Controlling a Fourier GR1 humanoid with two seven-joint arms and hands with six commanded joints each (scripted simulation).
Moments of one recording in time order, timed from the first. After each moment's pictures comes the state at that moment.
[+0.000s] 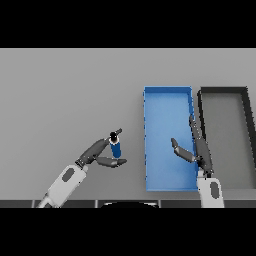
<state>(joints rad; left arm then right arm) -0.21 0.28 -0.56 -1.36 0.00 -0.11 -0.06 0.08 -0.17 0.05 -1.67 0.14 0.06 -0.11</state>
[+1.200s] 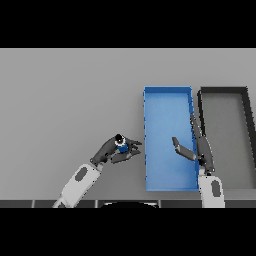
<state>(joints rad) -0.22 0.10 -0.53 -1.41 0.04 -0.09 -0.22 0.07 -0.17 0.04 -1.67 0.12 0.06 -0.10</state>
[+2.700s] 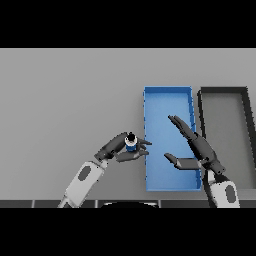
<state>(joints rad) -0.25 0.00 -0.47 -1.55 -0.05 -0.25 -0.04 0.01 -0.33 0.11 -2.09 -0.26 0.30 0.18</state>
